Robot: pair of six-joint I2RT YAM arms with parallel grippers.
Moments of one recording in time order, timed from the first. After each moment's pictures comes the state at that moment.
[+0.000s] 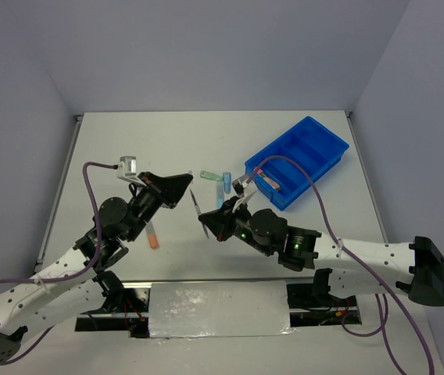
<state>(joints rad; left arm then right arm) -0.80 0.72 0.61 0.26 -0.26 -0.78 1.24 1.03 0.70 0.22 0.36 0.56</state>
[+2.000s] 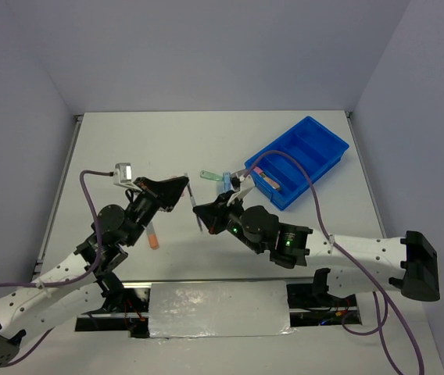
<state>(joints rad) -0.80 0.67 0.52 0.34 -0.29 -0.80 1.25 1.11 0.77 0.24 0.47 0.61</state>
